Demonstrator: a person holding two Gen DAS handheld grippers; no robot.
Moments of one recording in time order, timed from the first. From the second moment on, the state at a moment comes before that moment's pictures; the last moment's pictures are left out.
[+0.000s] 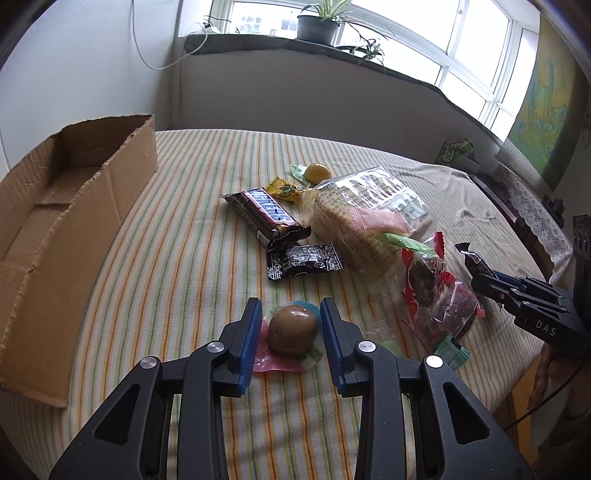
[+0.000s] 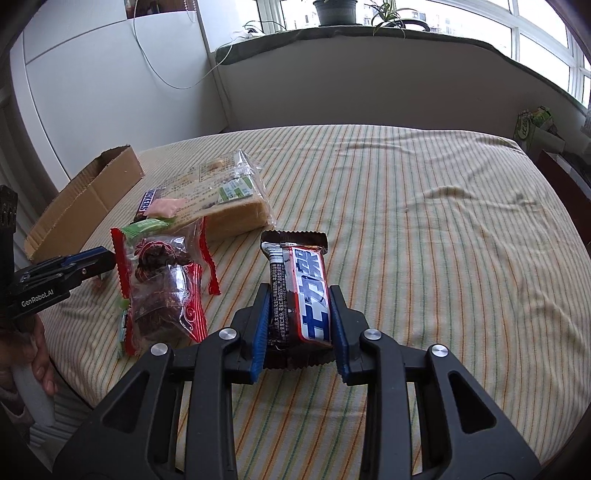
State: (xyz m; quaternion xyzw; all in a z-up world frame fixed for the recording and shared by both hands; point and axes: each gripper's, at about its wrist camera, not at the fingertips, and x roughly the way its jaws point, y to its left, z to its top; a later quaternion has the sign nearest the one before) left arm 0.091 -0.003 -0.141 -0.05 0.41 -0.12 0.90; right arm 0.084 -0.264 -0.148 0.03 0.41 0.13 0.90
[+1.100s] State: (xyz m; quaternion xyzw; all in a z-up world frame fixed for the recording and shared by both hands) left arm 0.057 0.171 -0.061 -0.15 0.28 -0.04 0.95; right arm 0.097 -0.037 -0.051 -0.09 0.33 0.27 0.90
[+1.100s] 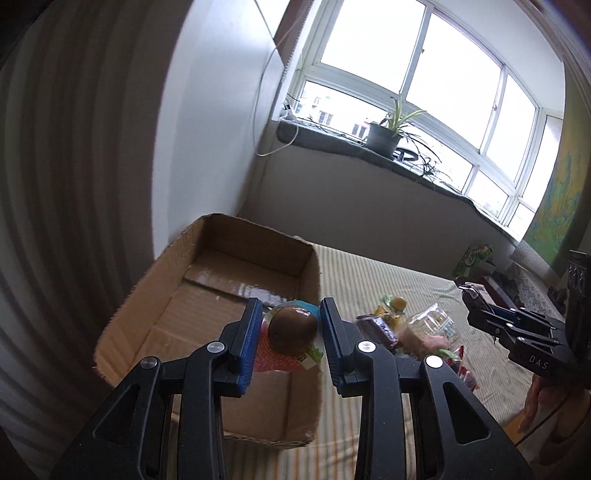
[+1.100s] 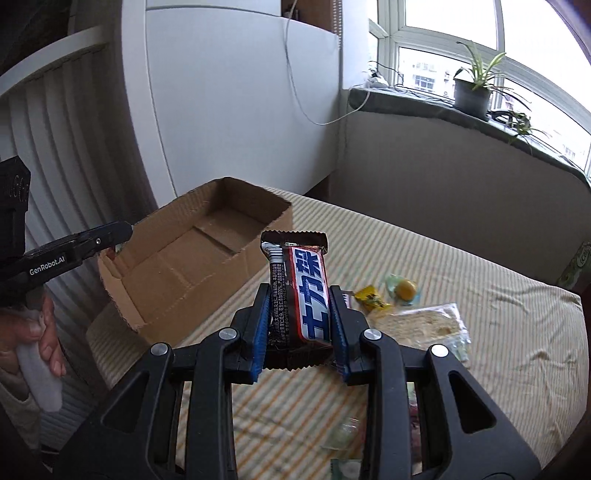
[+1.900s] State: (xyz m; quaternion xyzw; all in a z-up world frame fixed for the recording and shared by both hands) left arm 0.055 0.231 -0.087 -0.20 0.29 0.03 0.94; right arm 0.119 0.087 -0.087 -0.12 0.35 0.35 0.86
